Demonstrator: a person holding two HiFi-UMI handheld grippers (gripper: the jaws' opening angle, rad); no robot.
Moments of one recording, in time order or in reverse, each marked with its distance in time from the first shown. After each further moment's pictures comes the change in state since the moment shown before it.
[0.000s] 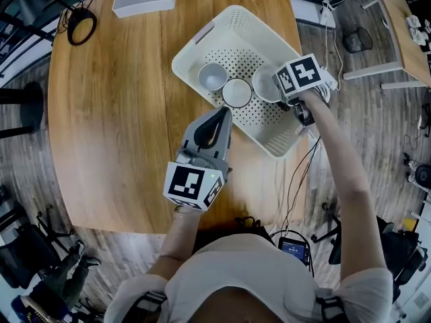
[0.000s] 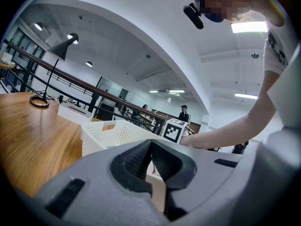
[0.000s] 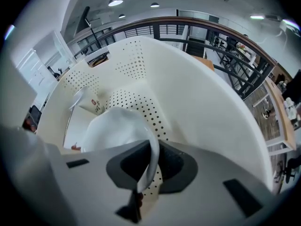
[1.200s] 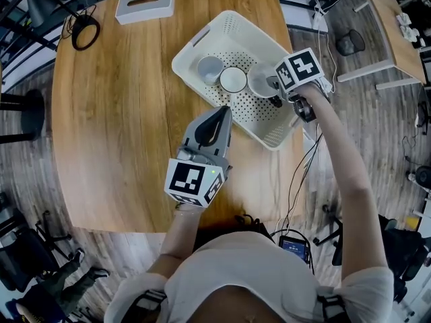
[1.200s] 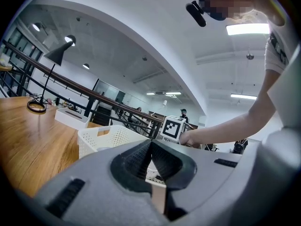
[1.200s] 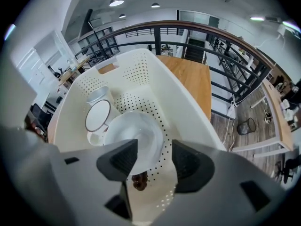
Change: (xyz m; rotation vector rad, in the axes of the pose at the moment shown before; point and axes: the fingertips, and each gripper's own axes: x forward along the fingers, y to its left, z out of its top) left arm -0.013 -0.026 0.013 0.023 -0.031 -0.031; right arm -0.041 0.003 -0.005 -0.009 -0.003 -0.002
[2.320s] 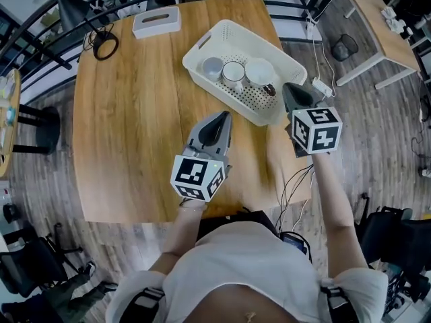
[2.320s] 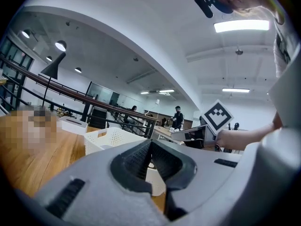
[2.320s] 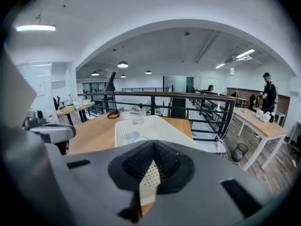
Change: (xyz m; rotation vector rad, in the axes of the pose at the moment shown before) left arm -0.071 -0.044 0.006 0.085 0.026 -0.044; right arm -0.175 0.087 -0.051 0.068 -0.765 -0.145
